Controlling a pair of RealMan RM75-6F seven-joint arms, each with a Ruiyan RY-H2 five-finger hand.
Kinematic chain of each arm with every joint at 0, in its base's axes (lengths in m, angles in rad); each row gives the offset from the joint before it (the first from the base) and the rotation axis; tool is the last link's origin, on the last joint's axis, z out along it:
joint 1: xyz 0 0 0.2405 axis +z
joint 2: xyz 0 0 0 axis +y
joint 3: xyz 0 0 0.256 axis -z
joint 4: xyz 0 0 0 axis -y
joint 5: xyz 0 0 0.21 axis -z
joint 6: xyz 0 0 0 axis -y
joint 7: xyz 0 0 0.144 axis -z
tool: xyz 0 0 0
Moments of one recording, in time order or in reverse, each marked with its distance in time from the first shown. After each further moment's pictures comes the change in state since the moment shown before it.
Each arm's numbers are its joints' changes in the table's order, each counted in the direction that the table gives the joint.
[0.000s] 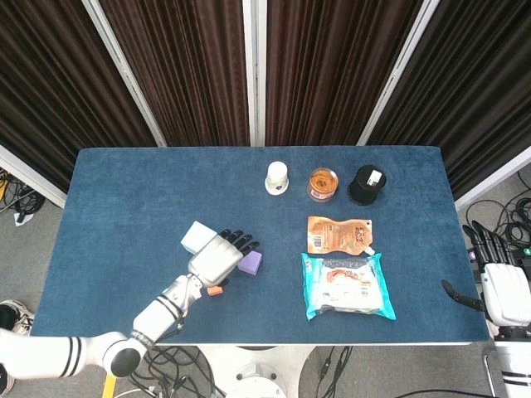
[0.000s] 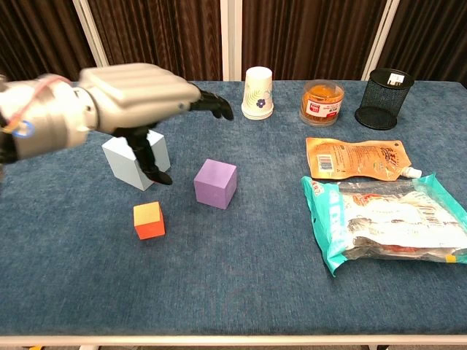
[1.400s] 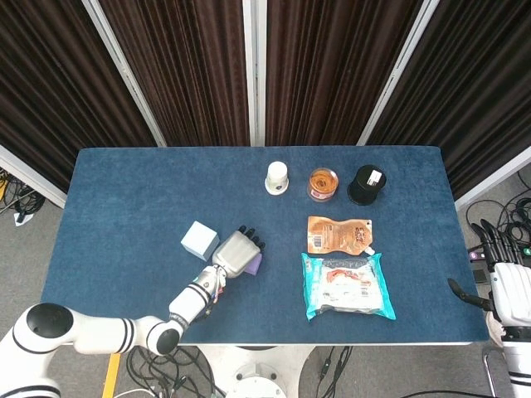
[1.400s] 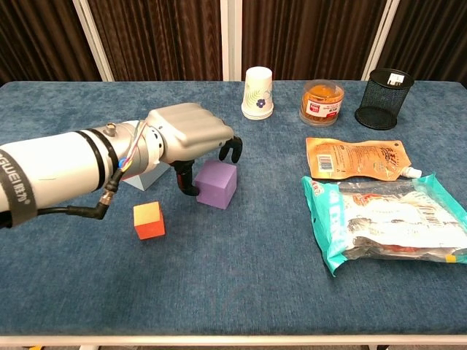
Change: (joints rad) left arm -0.199 -0.240 -0.071 -0.364 0.170 0.003 -0.017; right arm -0.006 0.017 -0.013 -0.014 -0.014 0.010 -0.062
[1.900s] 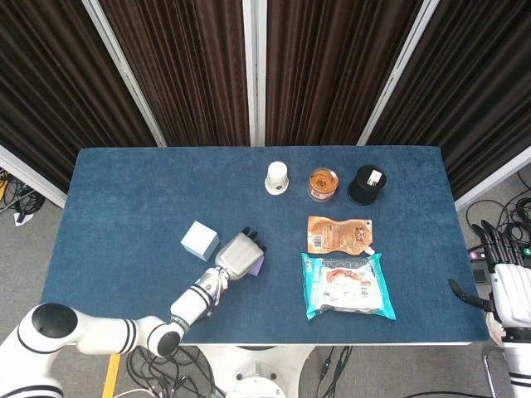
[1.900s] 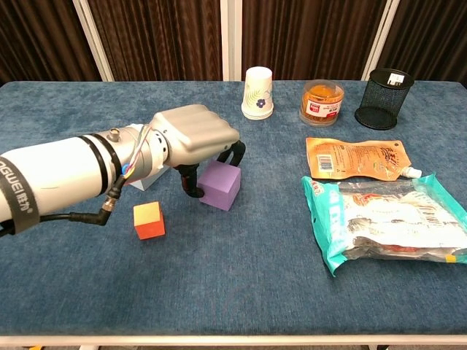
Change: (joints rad) left arm -0.006 -0.015 -0.023 -0.014 -0.056 -0.021 0.032; right arm -0.004 -0.003 0.002 -0.003 0.004 -0.004 0.000
